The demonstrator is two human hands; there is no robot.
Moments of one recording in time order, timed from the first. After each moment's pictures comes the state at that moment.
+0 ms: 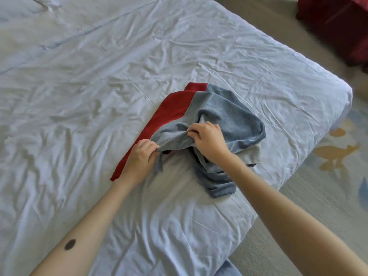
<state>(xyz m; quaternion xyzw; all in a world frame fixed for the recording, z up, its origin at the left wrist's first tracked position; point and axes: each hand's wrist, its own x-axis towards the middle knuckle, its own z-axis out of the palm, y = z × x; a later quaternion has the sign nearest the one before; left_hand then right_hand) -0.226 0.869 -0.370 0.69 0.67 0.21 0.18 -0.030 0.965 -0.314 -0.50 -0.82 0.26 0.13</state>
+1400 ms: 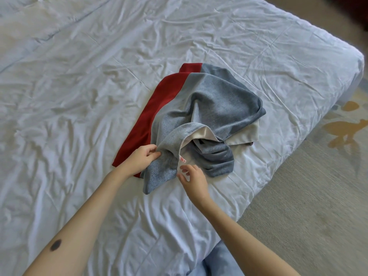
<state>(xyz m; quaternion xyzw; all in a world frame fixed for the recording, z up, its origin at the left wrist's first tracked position) -0.204 0.844 -0.358 0.47 0.68 0.16 0.53 -0.011 0.815 -0.401 -0.61 -0.63 0.47 0.11</state>
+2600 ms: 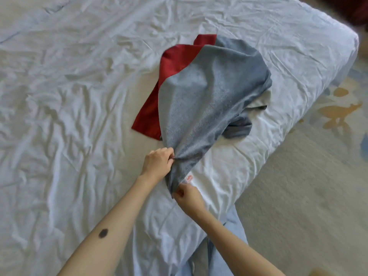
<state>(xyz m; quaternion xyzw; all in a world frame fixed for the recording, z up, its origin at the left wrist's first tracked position) -0.210 0.678 -0.416 0.67 0.71 0.05 0.22 -0.069 0.618 -0.434 -0.58 -0.66 0.48 -0.03</state>
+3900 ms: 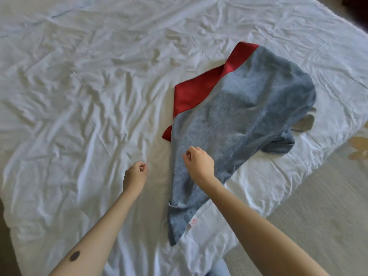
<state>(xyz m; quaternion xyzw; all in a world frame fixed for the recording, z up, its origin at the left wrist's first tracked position) -0.351 0.586 -0.461 0.27 0.88 0.19 0.34 -0.187 0.684 -0.418 -0.57 -0.77 0.28 0.01</state>
